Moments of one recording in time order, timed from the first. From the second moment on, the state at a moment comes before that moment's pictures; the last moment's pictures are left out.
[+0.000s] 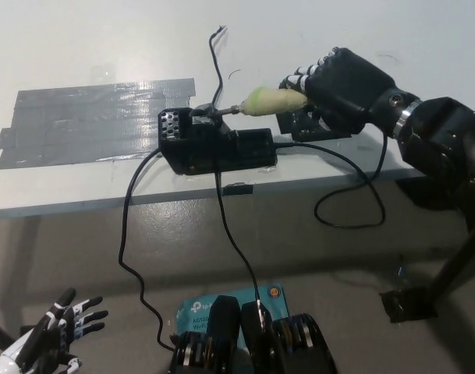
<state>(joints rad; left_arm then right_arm) 0.03 0.49 0.04 -0.03 -0.26 0.40 -0.47 -0.97 -0.42 0.53 0.53 -0.95 -0.37 0.08</state>
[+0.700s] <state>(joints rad) 0.02 0.49 0.03 -0.04 -0.26 0.40 -0.47 -0.97 -0.42 0.55 0.55 -1.00 -0.35 0.09</state>
